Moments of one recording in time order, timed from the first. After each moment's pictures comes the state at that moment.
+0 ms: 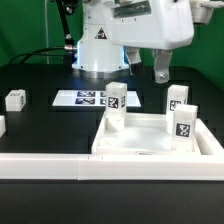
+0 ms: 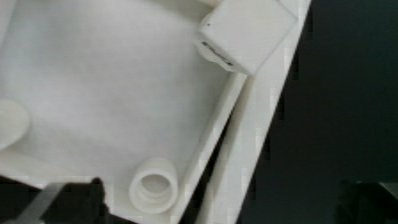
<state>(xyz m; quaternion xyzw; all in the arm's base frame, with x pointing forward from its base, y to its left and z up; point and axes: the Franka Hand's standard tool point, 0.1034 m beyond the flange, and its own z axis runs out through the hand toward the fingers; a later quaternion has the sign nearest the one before) 0.617 0.037 0.134 -0.83 0.54 0.01 0.10</state>
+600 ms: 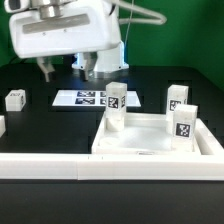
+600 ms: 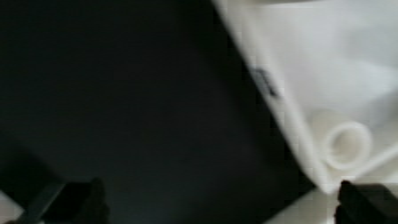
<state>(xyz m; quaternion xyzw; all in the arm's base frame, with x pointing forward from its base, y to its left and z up) 0.518 -0.073 0.101 -0.95 0.29 -0.03 0.08</state>
